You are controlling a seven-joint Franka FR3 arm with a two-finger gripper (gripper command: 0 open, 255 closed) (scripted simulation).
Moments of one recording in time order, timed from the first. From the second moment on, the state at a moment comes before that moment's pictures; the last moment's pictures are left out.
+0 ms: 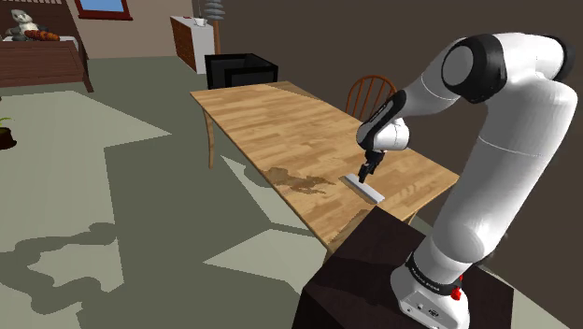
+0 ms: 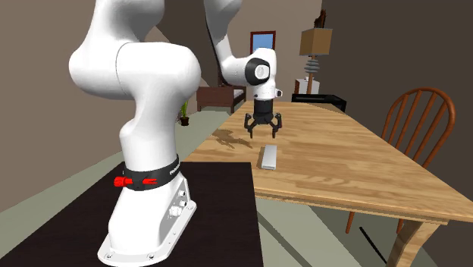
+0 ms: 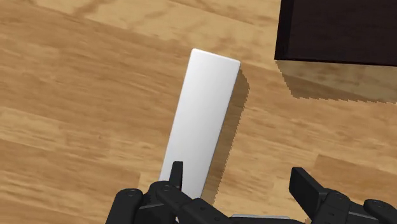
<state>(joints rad) -0.16 0.16 -0.53 -2.53 0.14 2.67 -0.80</state>
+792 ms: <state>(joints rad) -0.35 0.45 -0.35 -2.39 0.44 2.80 -1.05</state>
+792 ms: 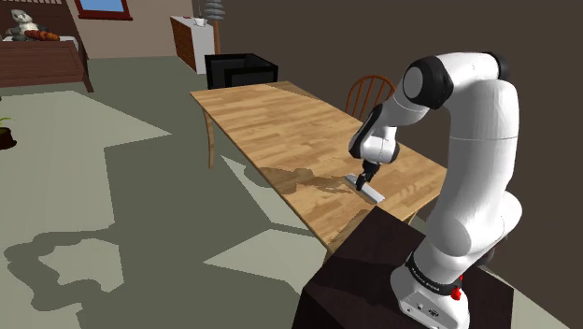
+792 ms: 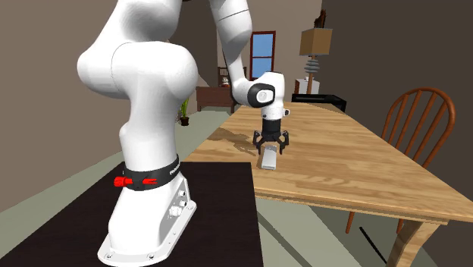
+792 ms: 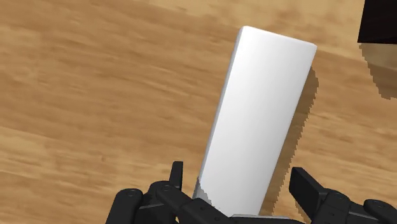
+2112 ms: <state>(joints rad) -0.28 0.35 -0.43 -2.41 0.34 2.73 -0.98</state>
